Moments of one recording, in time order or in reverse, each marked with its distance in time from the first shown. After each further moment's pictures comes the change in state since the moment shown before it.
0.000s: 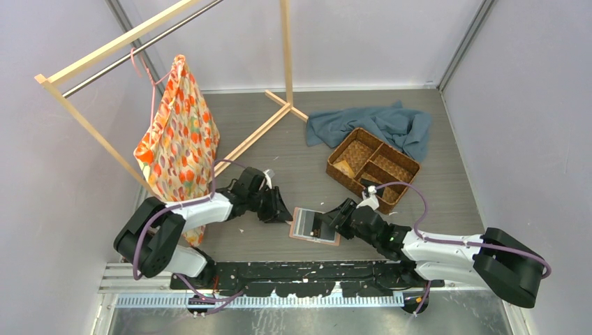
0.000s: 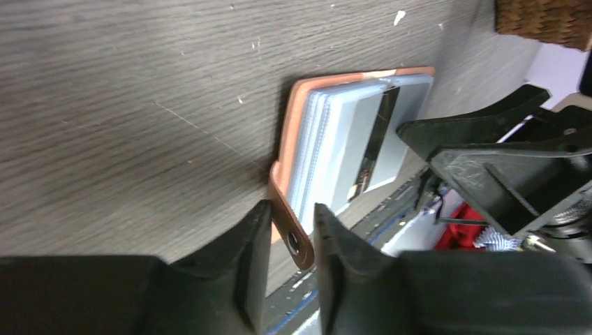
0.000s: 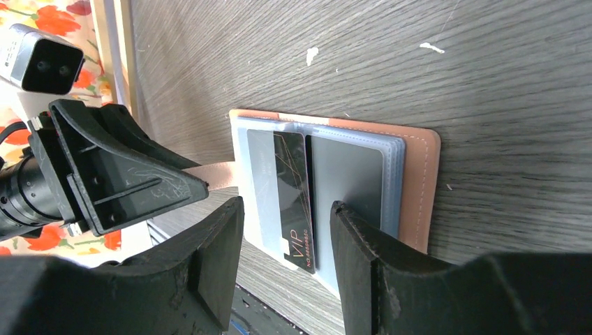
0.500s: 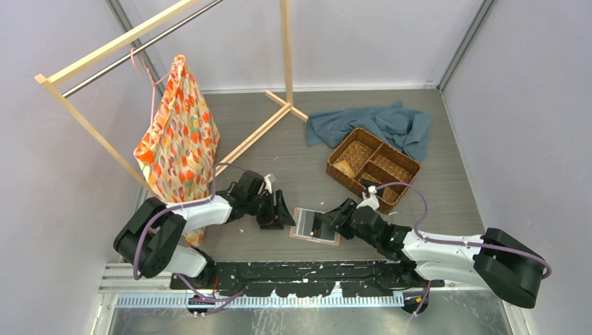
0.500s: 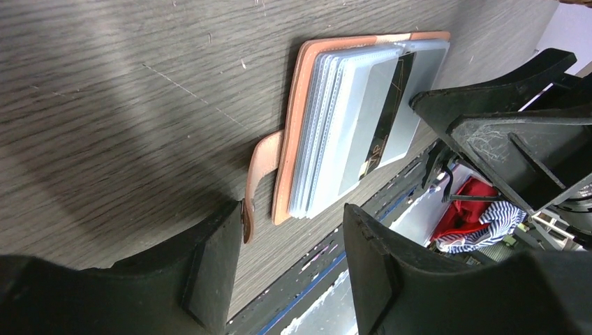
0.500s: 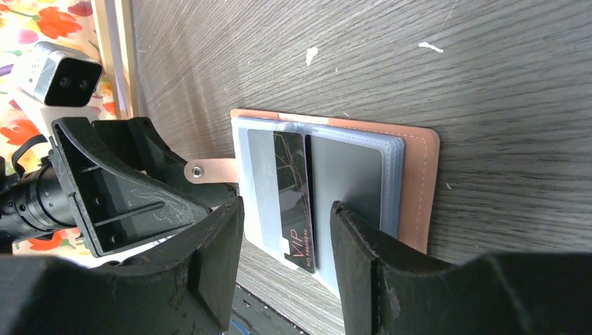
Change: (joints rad) left arm 0.000 0.003 -0.034 0.010 0.068 0.031; right arm 0.000 -0.004 -0.003 0.002 0.001 0.005
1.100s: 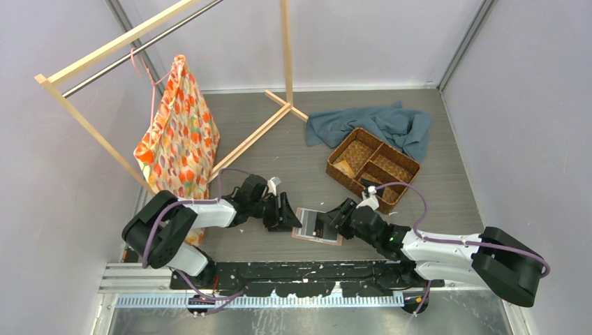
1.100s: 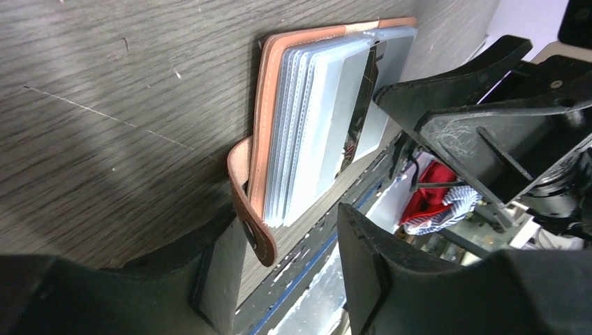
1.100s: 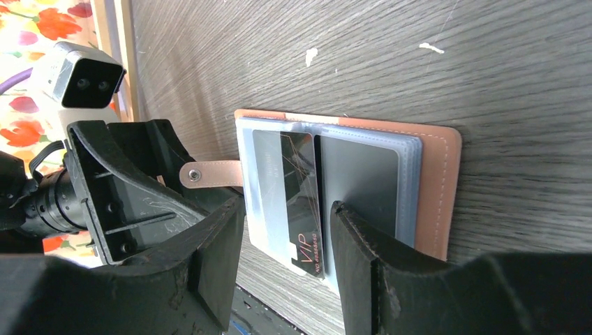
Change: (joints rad) left arm -0.040 0.072 -0.056 0.233 0.069 -0.106; right arm 0.000 0.015 0.000 0.016 0.000 0.003
